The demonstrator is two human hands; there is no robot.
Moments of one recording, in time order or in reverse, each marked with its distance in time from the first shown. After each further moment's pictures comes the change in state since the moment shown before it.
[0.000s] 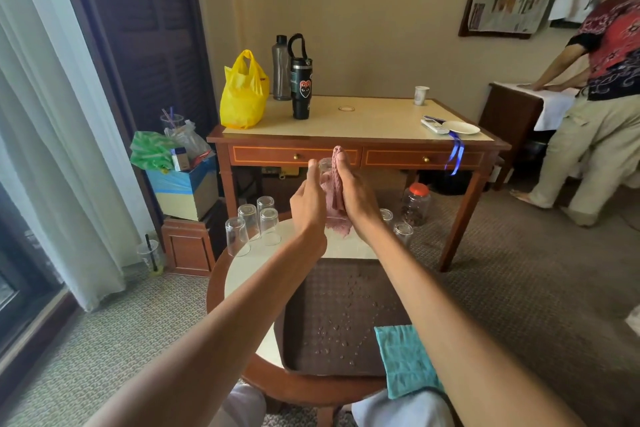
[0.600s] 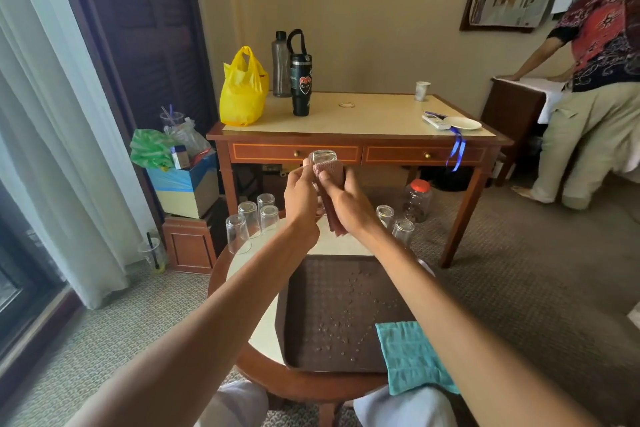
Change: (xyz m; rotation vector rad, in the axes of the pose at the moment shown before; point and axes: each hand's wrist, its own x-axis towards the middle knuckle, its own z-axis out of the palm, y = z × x) left_hand 0.005 0.008 -0.006 -0.013 -0.011 0.038; right_hand -0.003 0.020 0.006 -0.072 -0.093 -0.081
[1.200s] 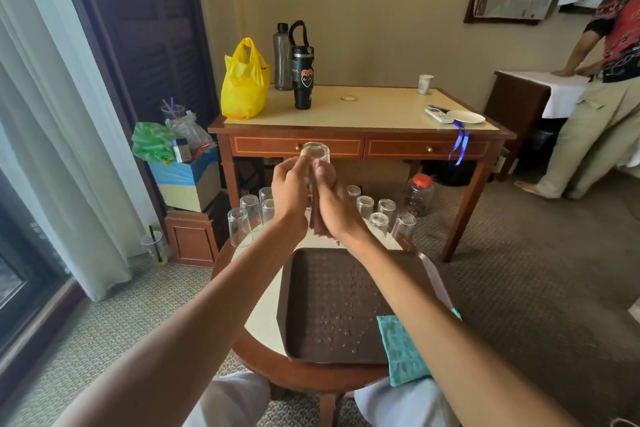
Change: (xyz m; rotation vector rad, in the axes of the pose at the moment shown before) left_hand 0.008 0.002 -0.019 0.035 0.014 0.114; right_hand -0.015 0.004 0.023 -0.028 -0.014 -0.017
